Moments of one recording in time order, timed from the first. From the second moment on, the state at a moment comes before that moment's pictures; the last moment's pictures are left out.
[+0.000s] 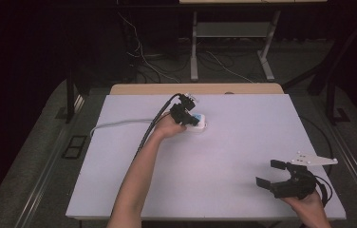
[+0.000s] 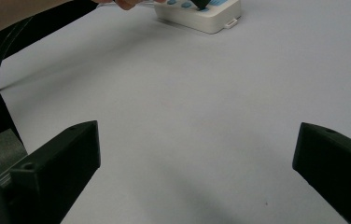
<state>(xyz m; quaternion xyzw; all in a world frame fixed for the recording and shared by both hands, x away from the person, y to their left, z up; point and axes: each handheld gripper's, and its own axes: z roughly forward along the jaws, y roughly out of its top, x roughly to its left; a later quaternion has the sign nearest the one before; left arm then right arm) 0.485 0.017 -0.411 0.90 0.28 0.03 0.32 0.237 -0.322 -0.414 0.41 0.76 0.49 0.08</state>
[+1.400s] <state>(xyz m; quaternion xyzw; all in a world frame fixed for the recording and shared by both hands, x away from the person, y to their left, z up) 0.474 0.022 -0.394 0.90 0.27 0.07 0.32 0.237 -0.324 -0.414 0.41 0.76 0.50 0.08</state>
